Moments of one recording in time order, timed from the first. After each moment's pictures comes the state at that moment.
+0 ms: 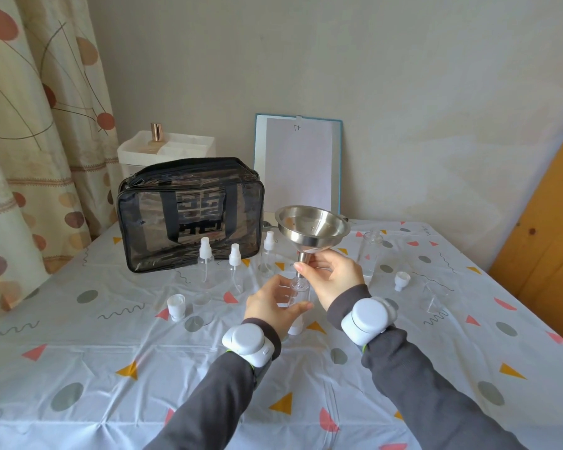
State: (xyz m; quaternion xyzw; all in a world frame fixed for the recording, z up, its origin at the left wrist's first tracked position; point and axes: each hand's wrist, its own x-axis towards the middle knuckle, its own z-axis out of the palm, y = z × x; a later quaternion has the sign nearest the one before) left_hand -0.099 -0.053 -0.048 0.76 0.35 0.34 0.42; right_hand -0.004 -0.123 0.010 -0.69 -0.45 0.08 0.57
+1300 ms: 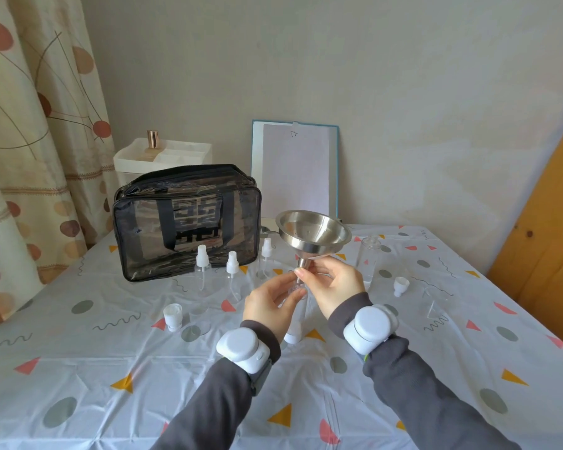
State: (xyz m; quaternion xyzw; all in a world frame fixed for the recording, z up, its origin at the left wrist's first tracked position) left_hand -0.093 -0.055 -0.038 0.71 0.28 0.42 0.49; right_hand 0.001 -0.123 0.007 -0.67 -0.44 0.09 0.59
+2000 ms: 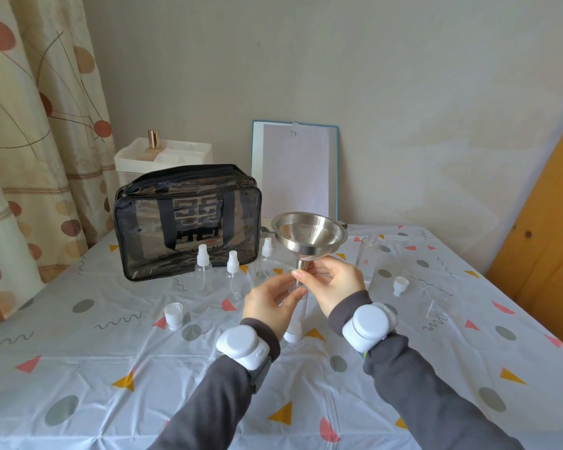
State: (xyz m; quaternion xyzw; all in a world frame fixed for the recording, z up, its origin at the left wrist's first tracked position) left_hand -0.092 -0.052 -0.039 0.70 0.28 0.41 0.51; right_hand -0.001 -0.123 0.009 -0.68 -0.43 0.11 0.58
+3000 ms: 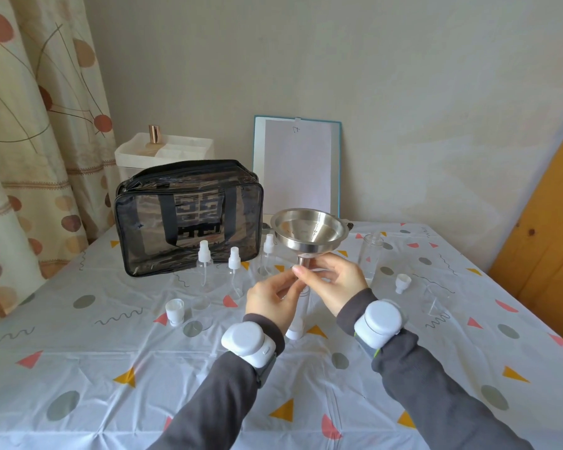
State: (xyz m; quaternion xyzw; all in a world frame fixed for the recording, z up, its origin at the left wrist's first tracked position) left_hand -0.095 -0.056 -0.032 0.73 0.30 0.42 0.45; right_hand 0.008 -0.122 0.003 -0.64 -0.48 0.14 0.58
